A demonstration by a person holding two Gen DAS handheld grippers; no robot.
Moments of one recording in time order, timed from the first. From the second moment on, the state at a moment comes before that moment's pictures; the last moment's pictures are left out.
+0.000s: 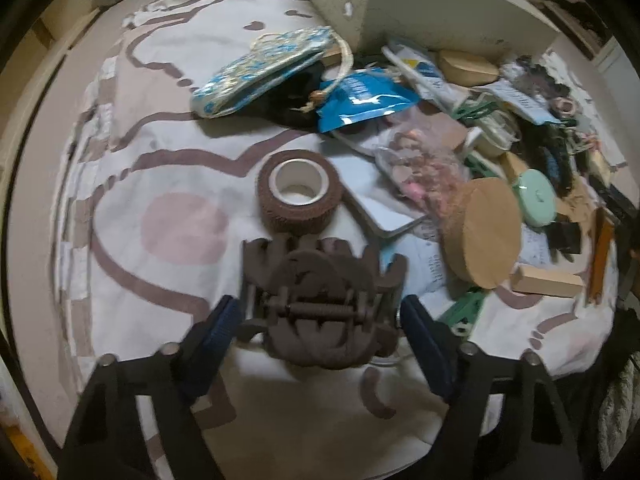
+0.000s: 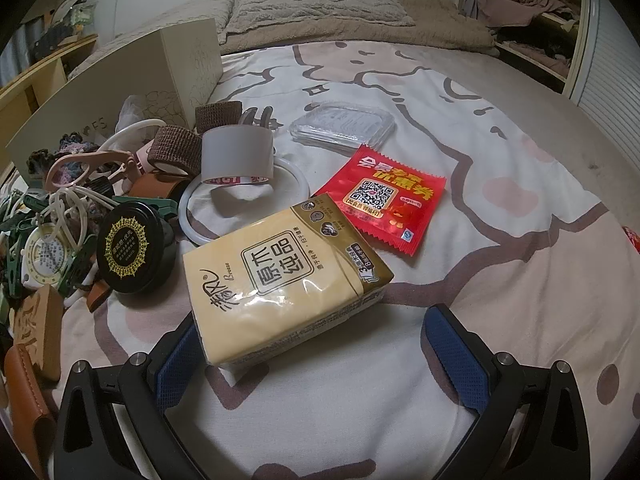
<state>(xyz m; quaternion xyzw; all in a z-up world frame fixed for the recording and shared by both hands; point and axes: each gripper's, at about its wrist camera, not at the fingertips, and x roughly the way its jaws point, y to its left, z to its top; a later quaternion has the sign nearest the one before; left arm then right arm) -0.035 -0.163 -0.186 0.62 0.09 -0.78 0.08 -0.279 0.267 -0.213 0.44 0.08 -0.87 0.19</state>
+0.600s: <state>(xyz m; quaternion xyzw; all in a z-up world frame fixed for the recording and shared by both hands) -0.046 -0.144 -0.187 0.61 0.03 -0.79 0.09 -0.285 0.271 -0.193 0.45 0.16 -0.84 0.25</state>
